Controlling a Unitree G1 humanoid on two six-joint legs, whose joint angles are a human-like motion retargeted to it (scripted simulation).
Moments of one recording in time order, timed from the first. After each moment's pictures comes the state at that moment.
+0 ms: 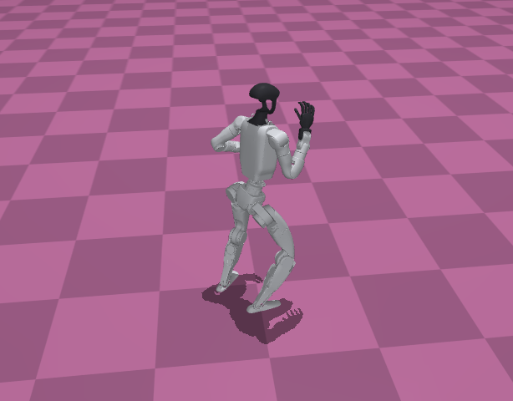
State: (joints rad) left arm 0.58 0.63 0.12 -0.28 0.12 -0.12 -0.59; right arm -0.37 -0.12 0.02 -0.70 -0.21 -0.30 0.00; waist -0.13 -0.27 -0.11; left_leg -0.28 -0.06 0.40 0.55 -0.62 0.10; right_leg -0.61 -0.47 -0.09 1.01 -0.72 0.16
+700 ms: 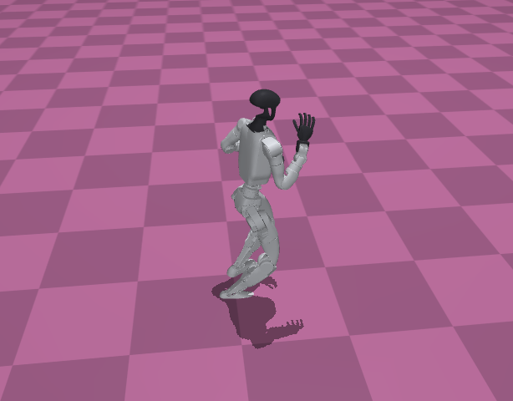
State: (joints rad) left arm 0.36 0.54 0.08 -0.31 0.20 -0.18 -0.69; right arm -0.32 -0.17 -0.02 -0.71 -0.29 -0.37 0.03; waist 0.02 -0.05 -0.13; left_leg -0.84 0.20 0.27 1.43 -0.75 0.22; right_leg -0.46 -0.11 -0.33 0.97 -0.83 -0.01
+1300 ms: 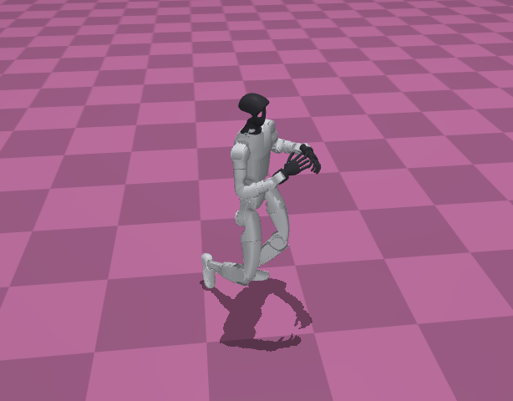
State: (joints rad) left arm -0.11 0.50 -0.13 -0.28 0.10 -0.15 -0.54; right arm -0.20 -0.36 0.25 -0.37 -0.15 -0.29 0.26; waist -0.05 -0.06 -0.09; left_leg -0.51 -0.16 0.36 1.07 -0.86 0.26; right_leg -0.35 -0.60 -0.24 1.56 -0.26 0.08
